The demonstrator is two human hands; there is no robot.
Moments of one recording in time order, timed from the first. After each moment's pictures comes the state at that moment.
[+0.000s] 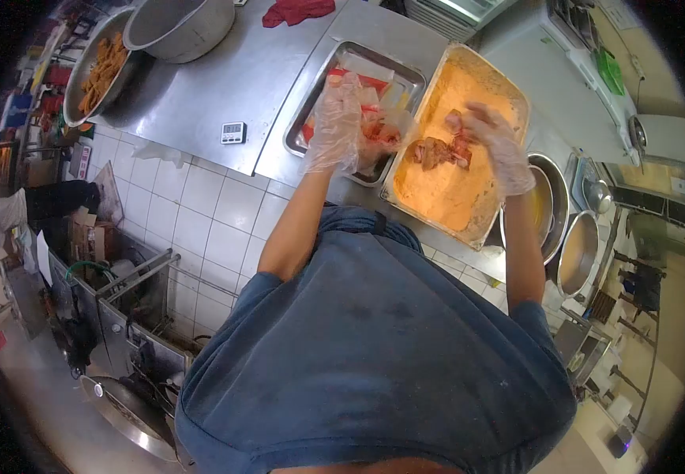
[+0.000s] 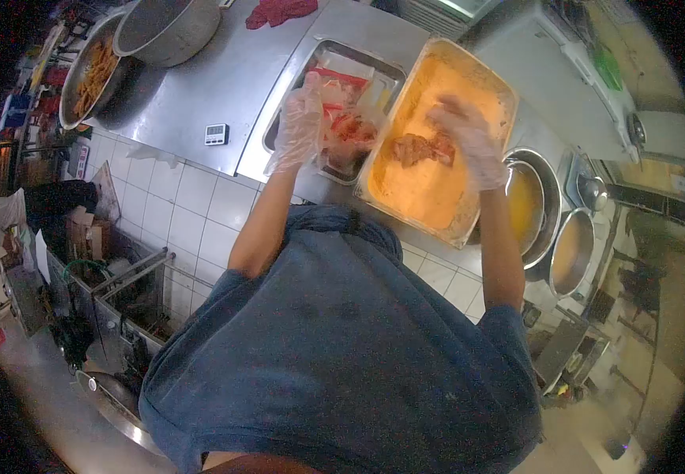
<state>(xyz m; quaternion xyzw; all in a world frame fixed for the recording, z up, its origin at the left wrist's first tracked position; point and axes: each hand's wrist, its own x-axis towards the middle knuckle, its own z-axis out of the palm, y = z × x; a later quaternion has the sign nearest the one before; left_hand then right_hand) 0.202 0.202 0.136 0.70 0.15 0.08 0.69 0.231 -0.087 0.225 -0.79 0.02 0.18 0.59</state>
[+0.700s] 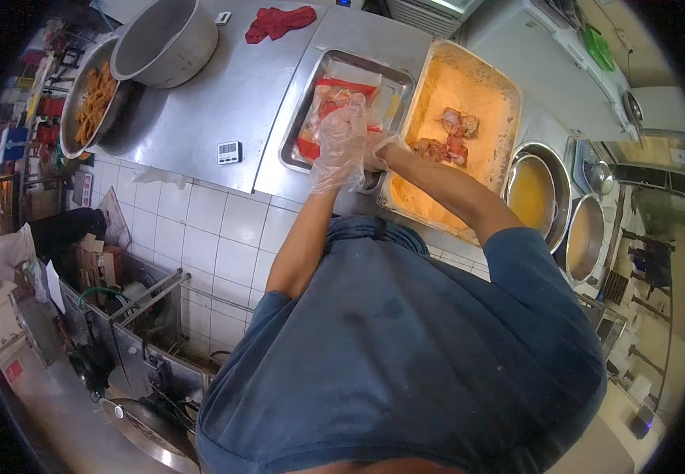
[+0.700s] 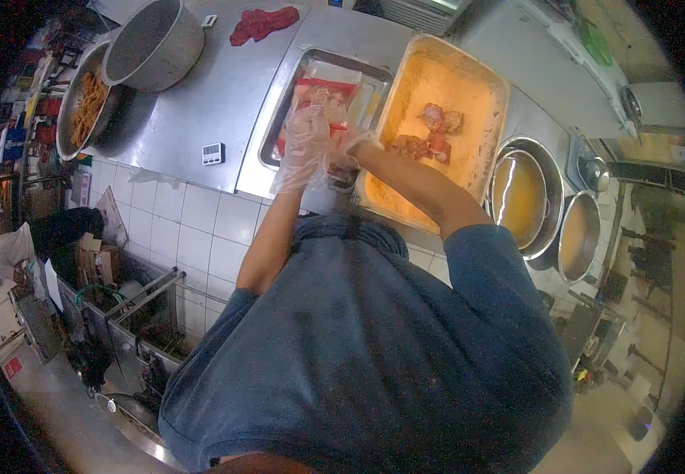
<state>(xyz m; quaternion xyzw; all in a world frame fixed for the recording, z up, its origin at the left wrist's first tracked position) 0.200 0.180 0.117 0.80 0.08 0.15 0.58 0.256 0.065 0.070 -0.88 -0.42 0.23 -0.04</state>
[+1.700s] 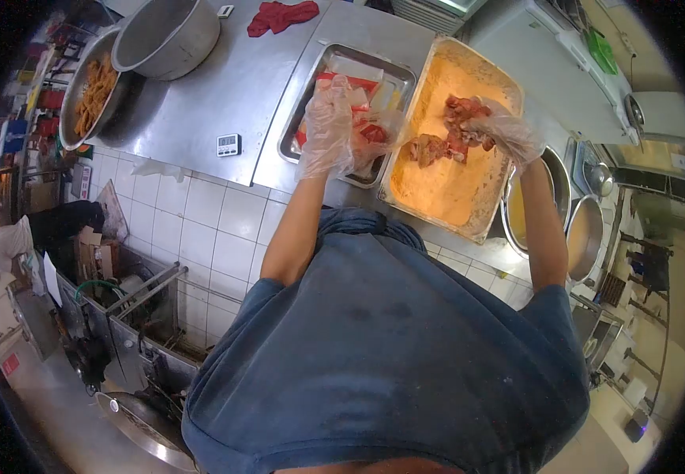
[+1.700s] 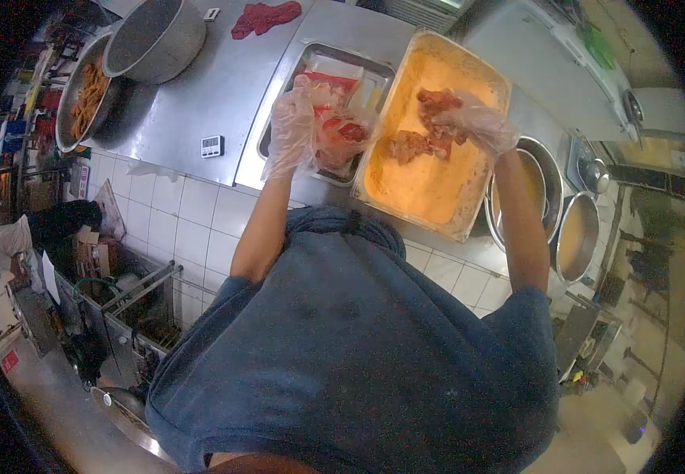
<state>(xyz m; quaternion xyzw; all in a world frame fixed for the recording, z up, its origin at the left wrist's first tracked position) 0.211 0.196 0.129 0.71 0.15 0.11 0.68 0.263 -0.119 0.246 -0.79 -0.01 0.35 0.50</state>
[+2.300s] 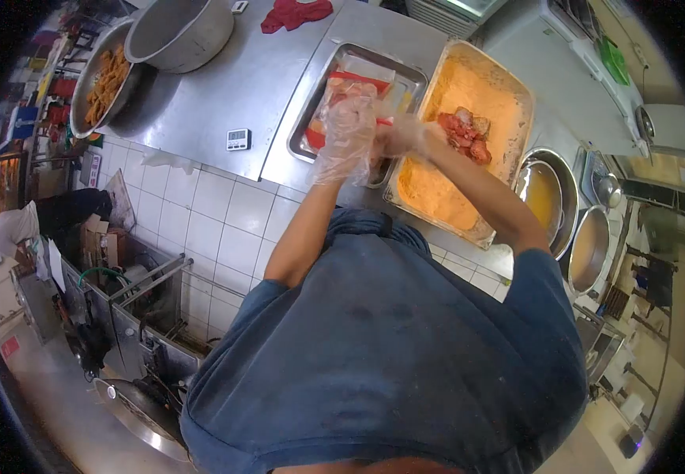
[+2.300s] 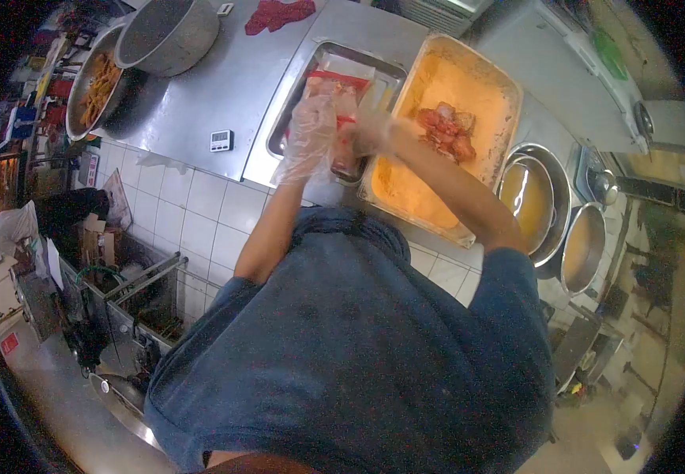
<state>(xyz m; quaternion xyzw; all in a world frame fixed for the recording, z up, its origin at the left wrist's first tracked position) 0.188 0.176 0.153 0.75 0.08 0.17 0.63 0.270 0.021 0.071 -0.87 -0.43 0.23 0.08</state>
